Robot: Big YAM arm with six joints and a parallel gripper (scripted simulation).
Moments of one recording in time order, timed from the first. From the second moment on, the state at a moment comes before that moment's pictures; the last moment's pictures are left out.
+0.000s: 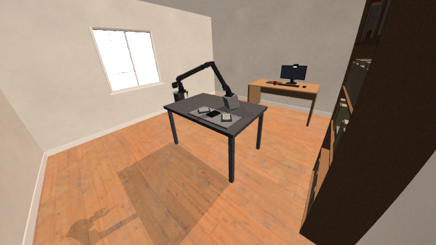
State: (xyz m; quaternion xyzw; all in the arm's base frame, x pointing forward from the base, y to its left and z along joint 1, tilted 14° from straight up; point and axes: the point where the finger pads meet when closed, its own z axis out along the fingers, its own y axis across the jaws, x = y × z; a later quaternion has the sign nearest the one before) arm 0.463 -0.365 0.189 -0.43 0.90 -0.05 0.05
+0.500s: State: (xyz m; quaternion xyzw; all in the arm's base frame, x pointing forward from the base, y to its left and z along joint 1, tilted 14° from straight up) arm 0.487 -0.313 0.170 -0.42 0.90 -0.05 0.04
